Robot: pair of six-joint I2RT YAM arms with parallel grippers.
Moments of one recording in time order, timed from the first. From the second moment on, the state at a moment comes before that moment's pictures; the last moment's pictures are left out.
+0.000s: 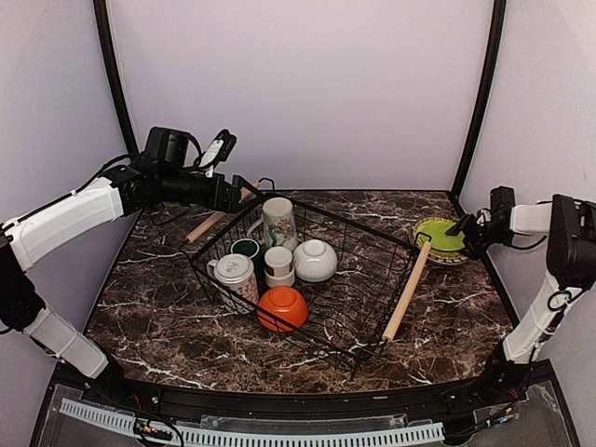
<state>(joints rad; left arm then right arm) -0.53 1.45 1.32 -0.39 0.39 -0.18 -0.22 1.70 1.02 -0.29 -0.45 0.61</state>
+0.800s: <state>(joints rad) -0.58 1.45 1.34 -0.40 0.38 -0.17 -0.22 1.45 1.01 -0.57 -0.26 0.34</state>
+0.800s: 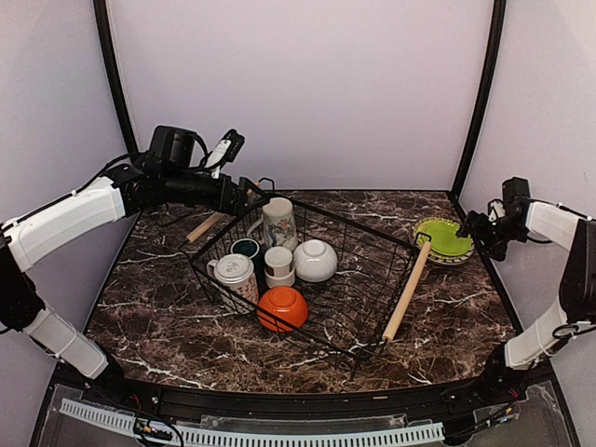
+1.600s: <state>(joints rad) -0.72 1.61 1.47 -0.54 0.07 -0.06 0.03 1.18 0.89 -0.57 -0.17 0.21</state>
